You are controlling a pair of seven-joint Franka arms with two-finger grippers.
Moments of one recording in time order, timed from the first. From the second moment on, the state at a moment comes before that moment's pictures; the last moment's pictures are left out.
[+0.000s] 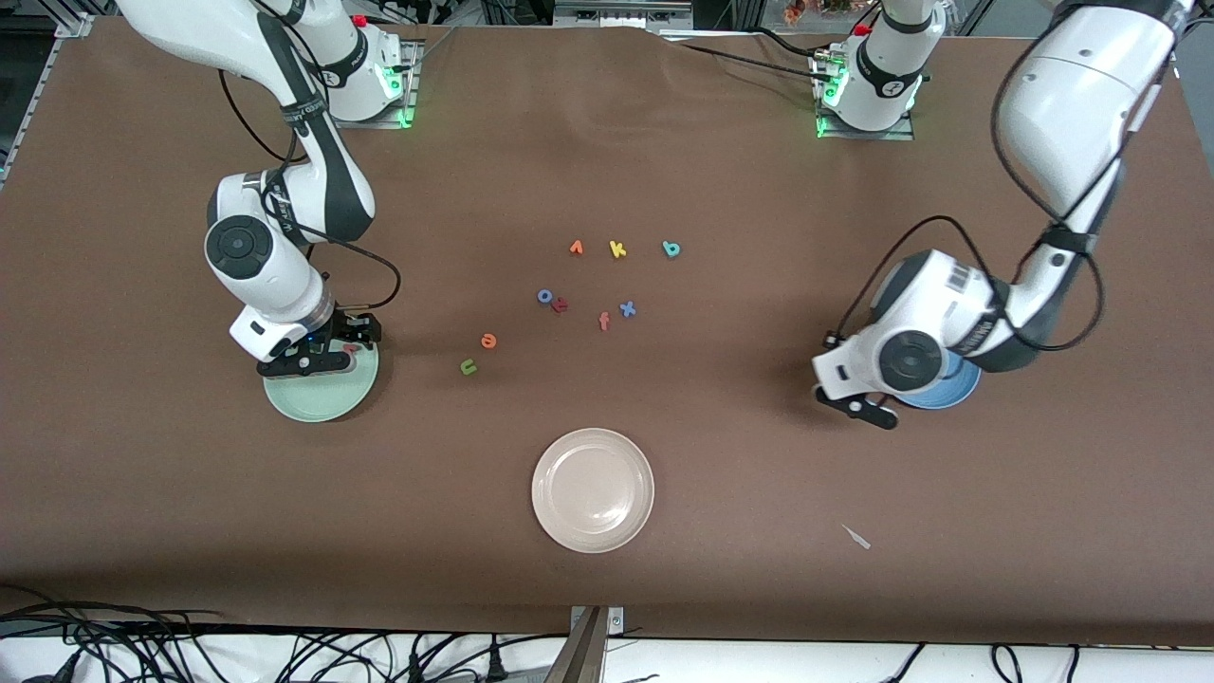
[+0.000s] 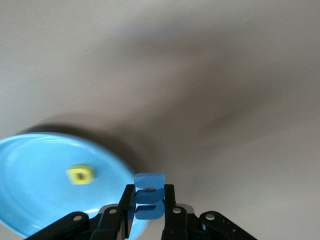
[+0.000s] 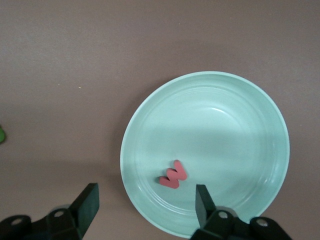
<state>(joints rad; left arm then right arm) 0.31 0.70 -0.58 -1.67 0.49 1.82 -0.01 0.39 0.34 -0.19 -2.07 -0.06 2.41 0.12</state>
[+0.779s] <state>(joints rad) 0.48 0.68 -0.65 -1.76 0.43 1.91 0.11 0.39 0.34 -0.19 -2.03 -0.06 2.37 0.12</state>
